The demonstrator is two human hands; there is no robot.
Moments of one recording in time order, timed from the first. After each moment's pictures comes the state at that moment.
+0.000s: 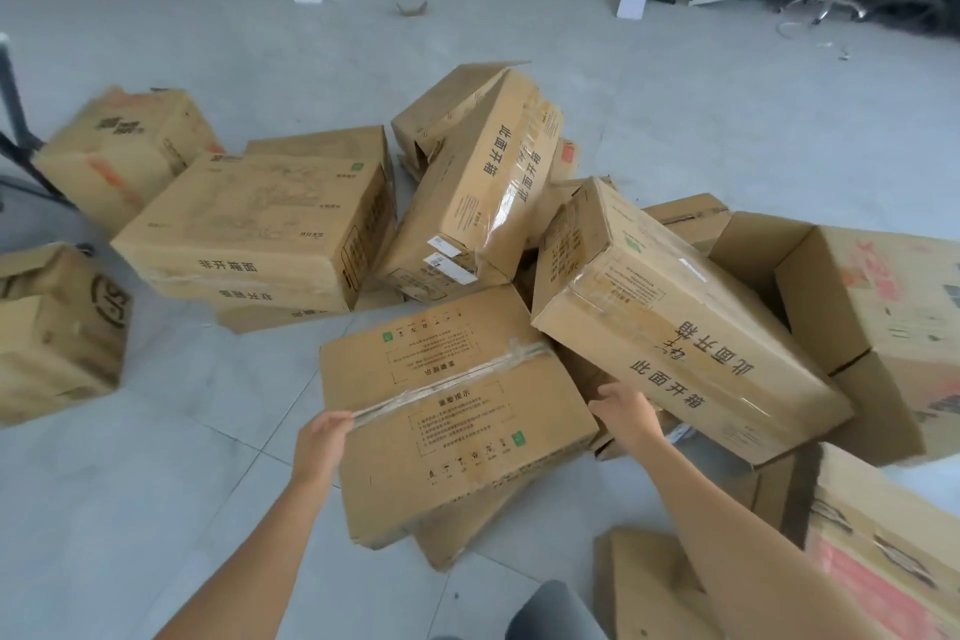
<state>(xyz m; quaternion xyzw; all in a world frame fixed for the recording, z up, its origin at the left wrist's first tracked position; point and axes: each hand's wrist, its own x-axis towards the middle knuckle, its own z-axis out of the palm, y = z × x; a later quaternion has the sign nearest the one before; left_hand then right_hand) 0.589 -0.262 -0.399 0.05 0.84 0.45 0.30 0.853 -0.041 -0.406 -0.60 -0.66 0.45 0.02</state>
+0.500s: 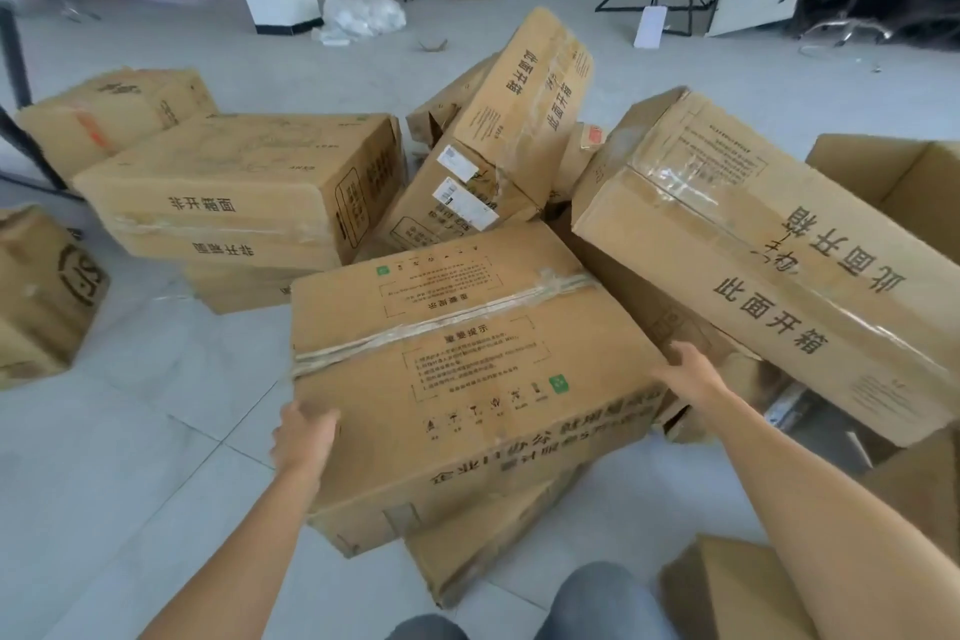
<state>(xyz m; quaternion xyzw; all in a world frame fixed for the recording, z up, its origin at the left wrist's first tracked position) 0.549 -0.280 -0.670 0.01 0.88 0.43 0.22 0.856 0.008 -0.654 -0.60 -0.67 0.43 0.10</state>
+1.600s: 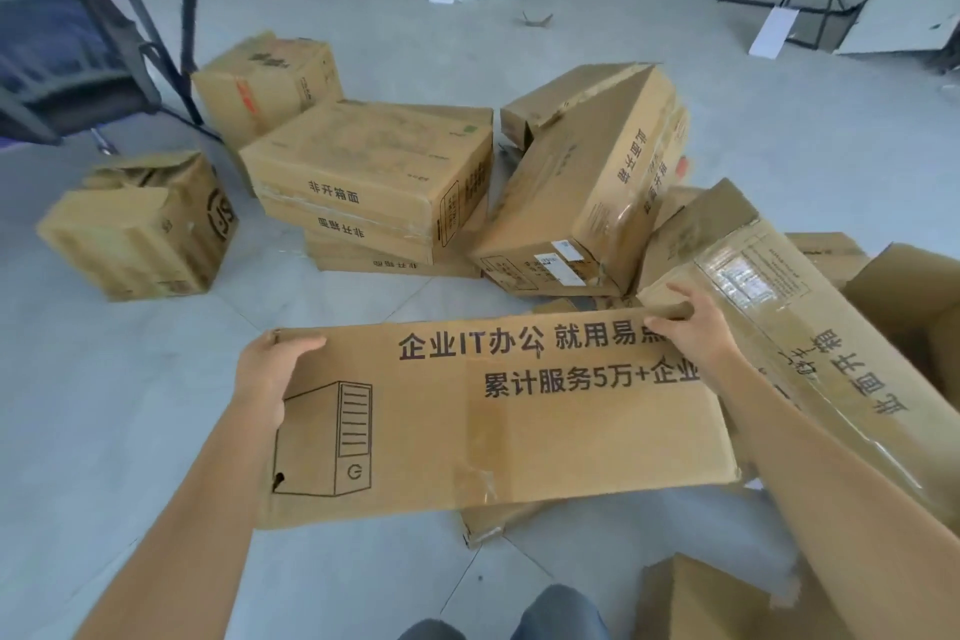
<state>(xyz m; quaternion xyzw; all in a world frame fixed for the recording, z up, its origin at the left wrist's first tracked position) 0.522 -0.391 -0.430 -0.06 0.76 0.62 0.19 0.780 -0.029 -0.435 -0.50 -0.72 0.45 0.16</state>
